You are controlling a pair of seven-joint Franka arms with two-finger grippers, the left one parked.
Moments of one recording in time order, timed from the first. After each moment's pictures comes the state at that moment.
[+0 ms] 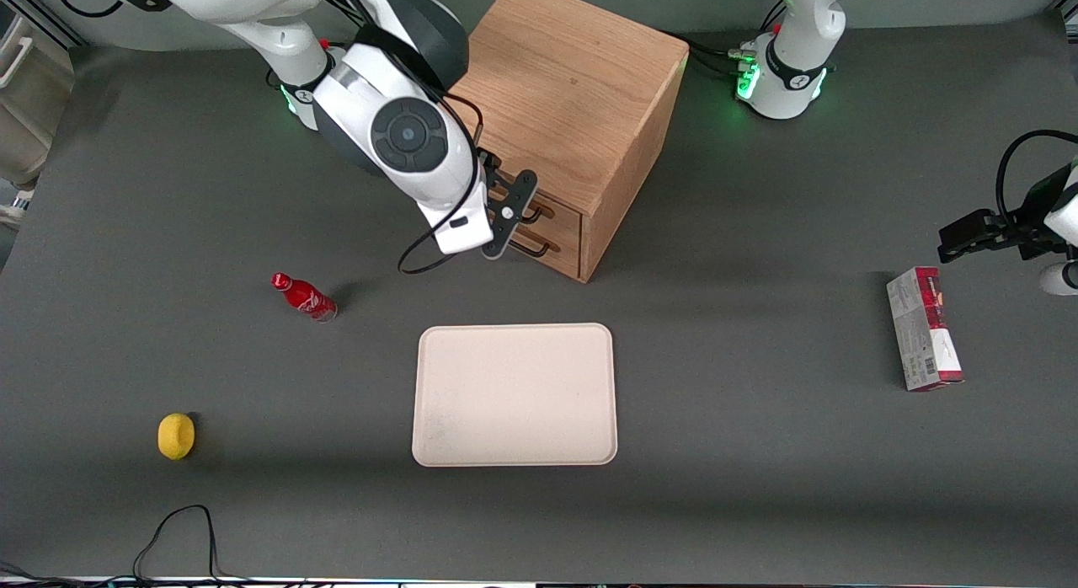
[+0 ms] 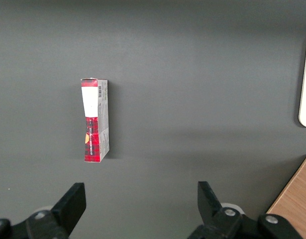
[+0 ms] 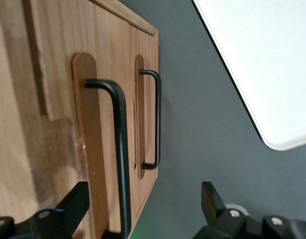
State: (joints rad) arm 0.09 0.50 0.74 -1.46 -0.11 1.63 -0.25
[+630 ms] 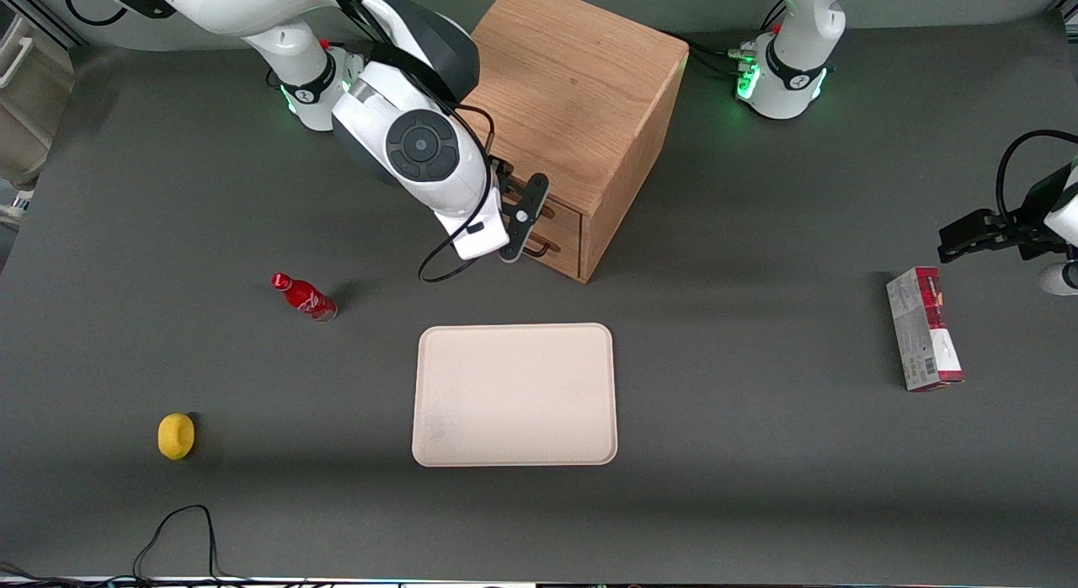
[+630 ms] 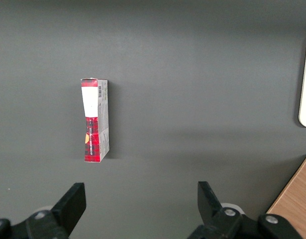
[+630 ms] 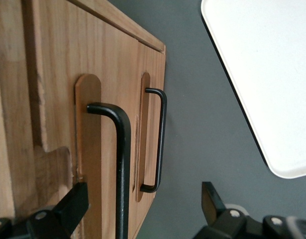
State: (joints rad) arm 0.09 0.51 0.75 -1.51 -0.11 1.73 -0.30
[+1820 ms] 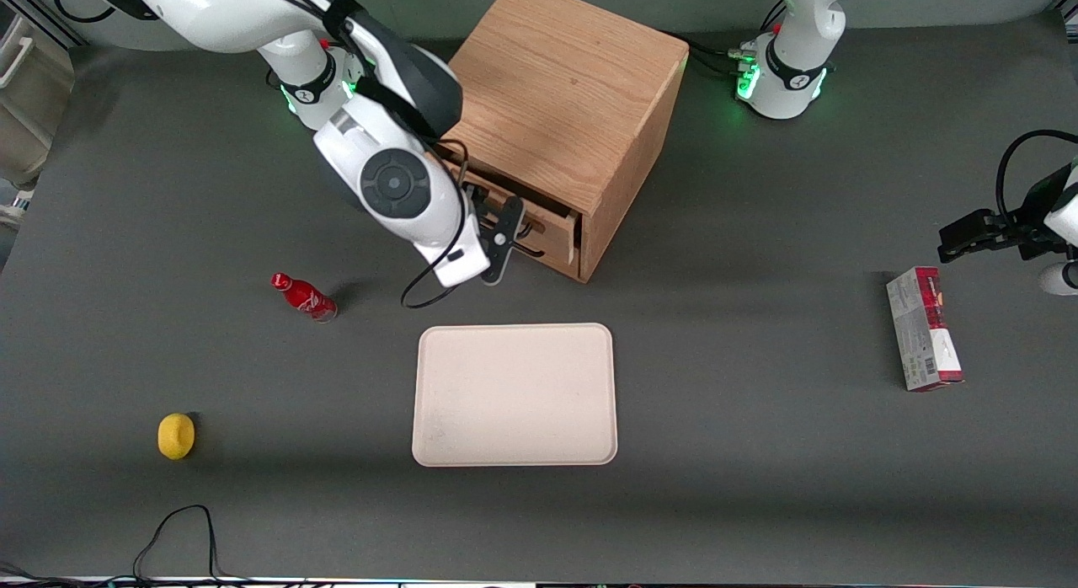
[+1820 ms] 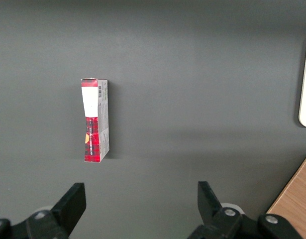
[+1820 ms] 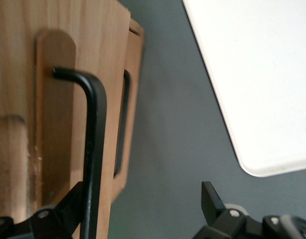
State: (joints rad) arm 0.08 0.51 0.64 -1.53 -0.11 1.75 -0.48
